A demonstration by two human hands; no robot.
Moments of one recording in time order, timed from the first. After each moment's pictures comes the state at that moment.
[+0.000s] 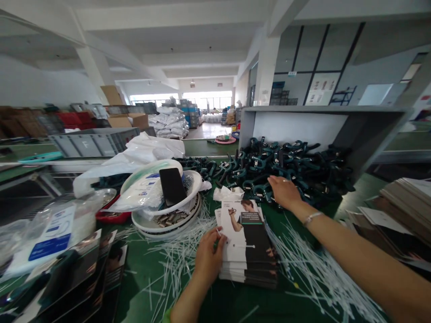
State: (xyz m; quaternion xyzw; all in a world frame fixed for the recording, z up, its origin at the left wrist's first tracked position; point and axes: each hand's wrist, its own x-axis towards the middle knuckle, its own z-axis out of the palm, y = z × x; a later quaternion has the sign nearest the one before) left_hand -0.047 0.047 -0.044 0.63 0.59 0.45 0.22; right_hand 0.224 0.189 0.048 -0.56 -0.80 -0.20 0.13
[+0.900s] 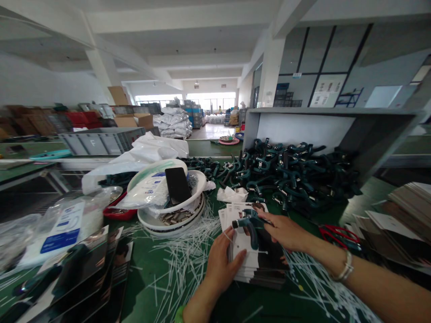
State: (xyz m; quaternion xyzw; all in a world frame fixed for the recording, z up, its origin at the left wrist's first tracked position) left_hand -0.034 0.035 -0.052 0.71 0.53 0.42 0.19; right_hand 0.167 0.087 0.064 -0.60 -0.73 0.30 0.09
